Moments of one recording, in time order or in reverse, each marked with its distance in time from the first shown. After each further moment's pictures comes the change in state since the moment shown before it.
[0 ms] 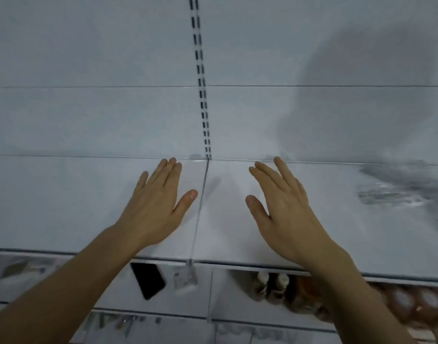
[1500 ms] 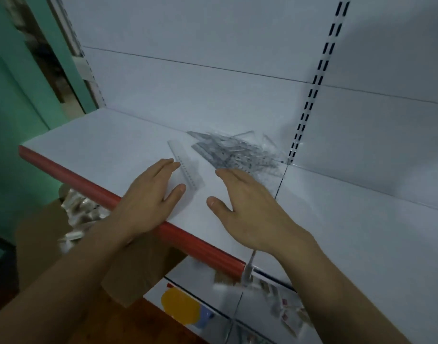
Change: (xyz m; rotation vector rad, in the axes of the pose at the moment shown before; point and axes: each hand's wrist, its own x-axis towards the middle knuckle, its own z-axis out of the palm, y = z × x) left_hand -0.186 -0.777 -0.157 -0.073 0.155 -0.363; right_hand 0.259 -0.695 0.419 0.139 -0.377 -0.429
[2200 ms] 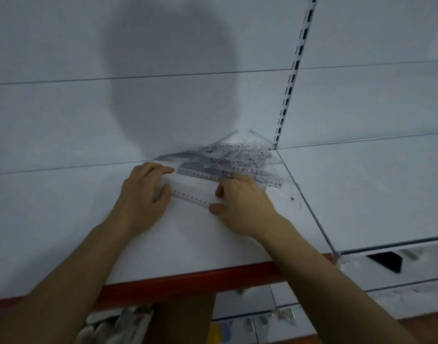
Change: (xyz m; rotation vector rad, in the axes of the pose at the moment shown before) left_hand 0.163 -0.125 0.023 -0.258 -0.095 0.500; right_hand 0.112 -0.051 0.068 -0.146 0.160 0.689
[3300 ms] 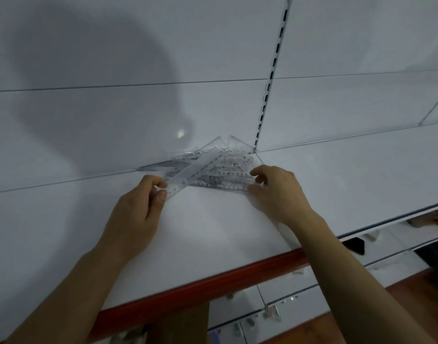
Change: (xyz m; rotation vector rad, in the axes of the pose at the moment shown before) left_hand -0.015 0.020 -0.005 -0.296 0.084 0.123; right_hand -0.011 0.071 -0.014 0.053 0.407 0.226
